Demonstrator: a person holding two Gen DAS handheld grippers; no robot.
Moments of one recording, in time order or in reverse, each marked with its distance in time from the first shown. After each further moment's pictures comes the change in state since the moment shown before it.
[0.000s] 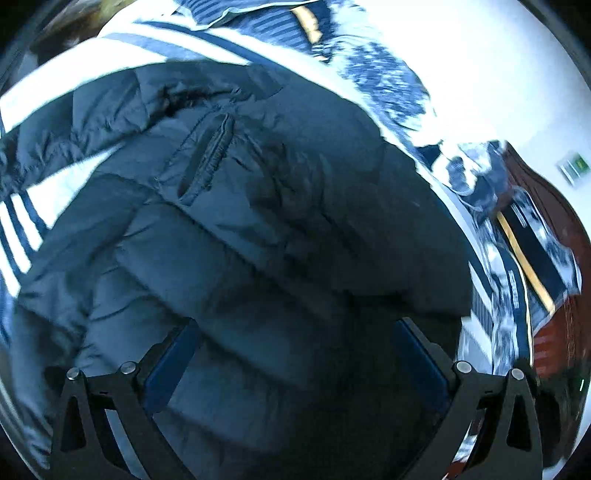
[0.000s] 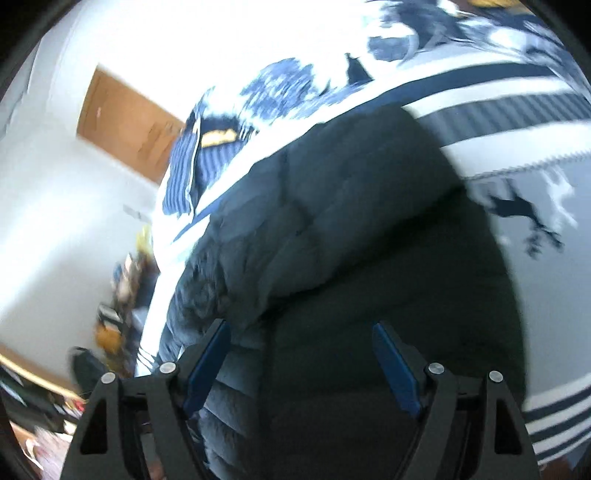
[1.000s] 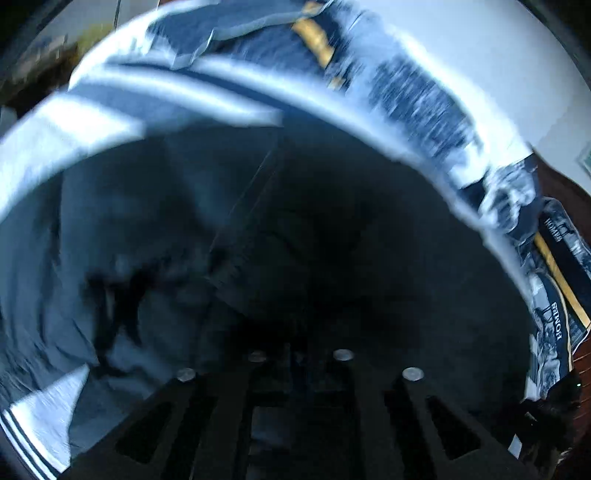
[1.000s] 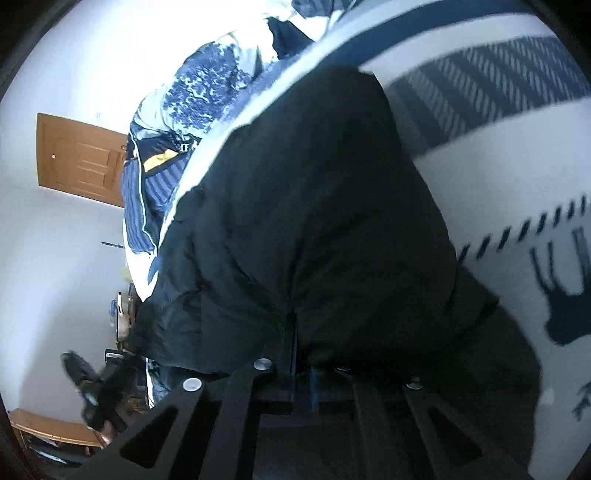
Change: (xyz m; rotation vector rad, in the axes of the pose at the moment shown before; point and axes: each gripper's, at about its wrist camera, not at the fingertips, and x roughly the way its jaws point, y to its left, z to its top) left arm 0.094 0.022 0.167 0.106 -0.052 0.084; right arm 0.139 -0.078 0.109 0.203 0.118 -0.004
